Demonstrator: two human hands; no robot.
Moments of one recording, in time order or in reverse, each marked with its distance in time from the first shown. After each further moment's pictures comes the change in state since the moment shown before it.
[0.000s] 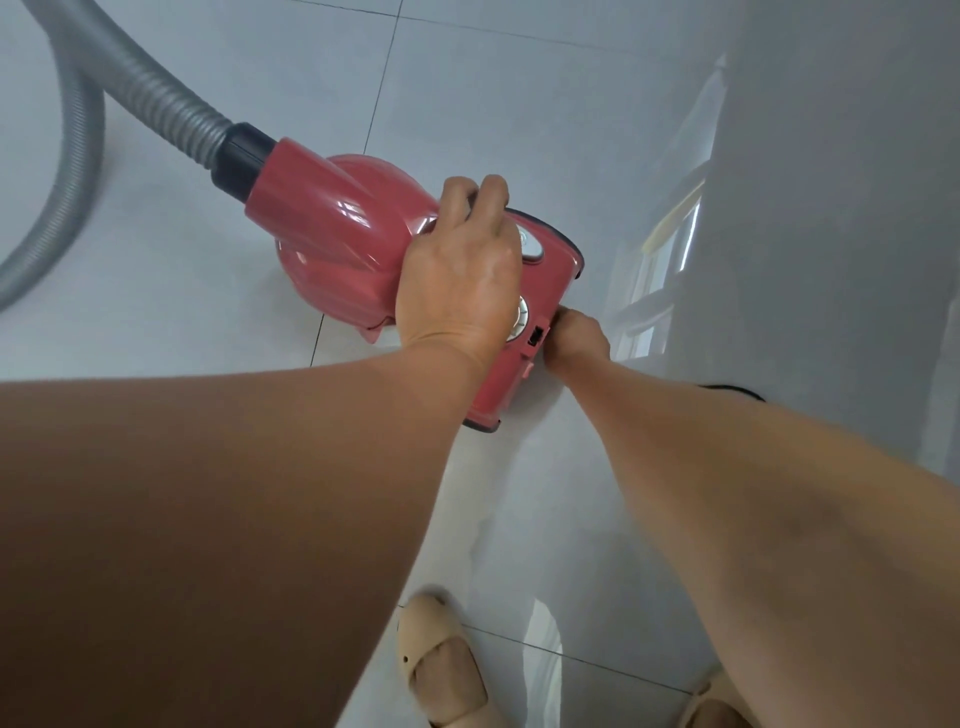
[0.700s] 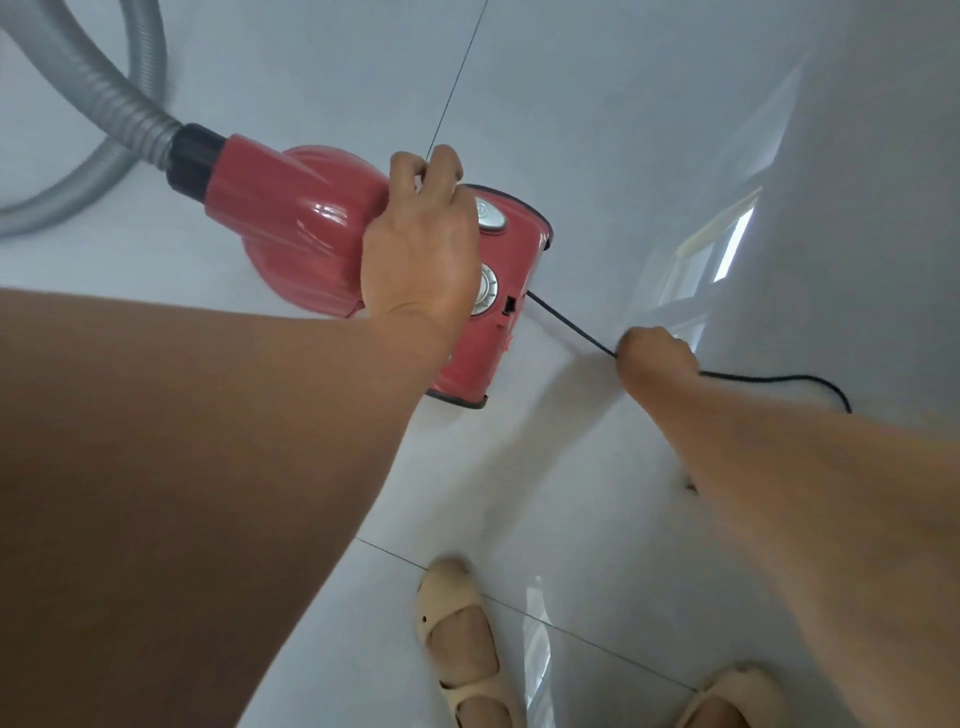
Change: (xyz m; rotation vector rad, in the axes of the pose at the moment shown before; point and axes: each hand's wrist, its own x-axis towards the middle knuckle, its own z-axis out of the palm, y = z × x) left_hand -0.040 -0.084 0.004 0.037 -0.035 -0.262; right_hand -0.017 0.020 0.007 -0.659 0.006 -0.041
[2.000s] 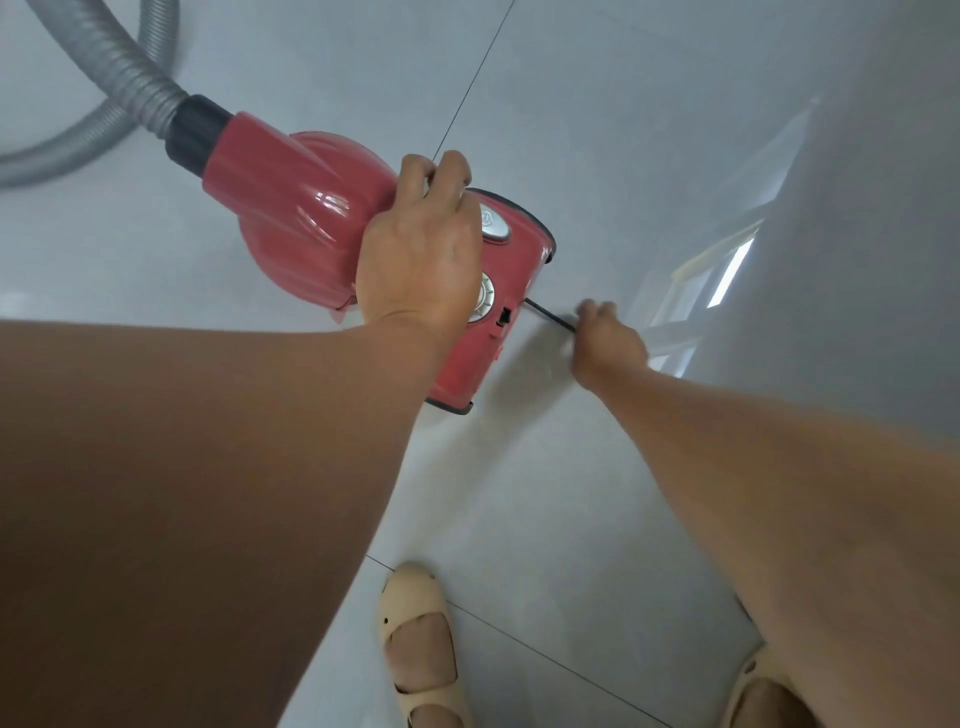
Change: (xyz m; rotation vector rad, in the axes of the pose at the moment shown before) left_hand 0.000 0.003 0.002 -0.013 0.013 -0.007; right_hand 0.012 -0.037 -0.017 0.092 0.062 -0.187
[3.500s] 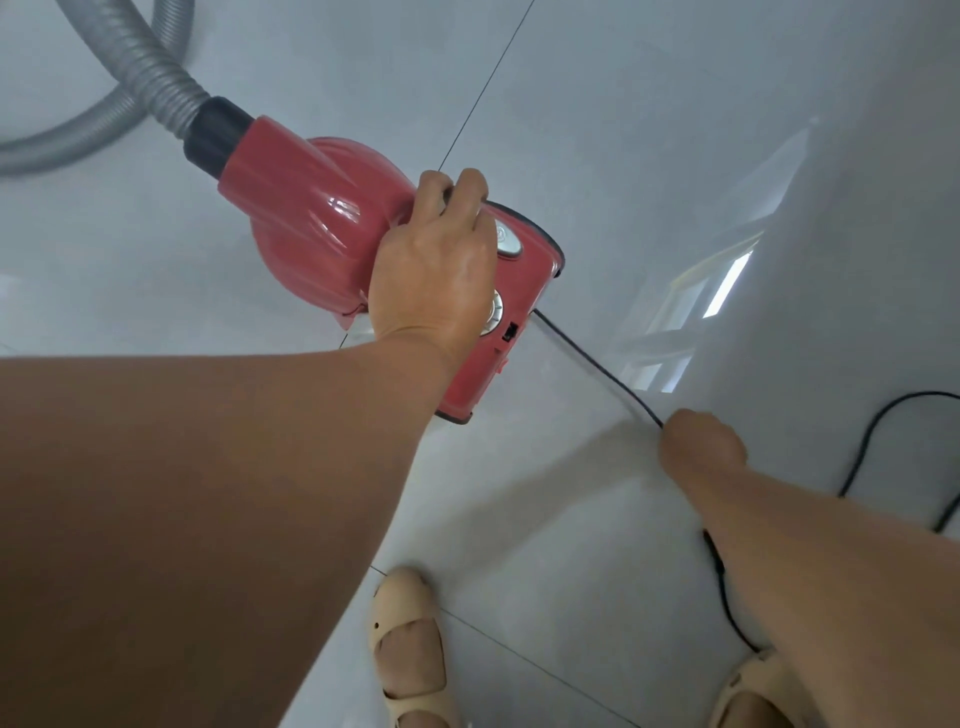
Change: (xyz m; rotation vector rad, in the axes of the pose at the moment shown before) left_hand 0.000 0.003 -0.008 0.050 -0.072 0.027; right_hand -0.038 0.093 0.023 -0.151 -0.063 0.388
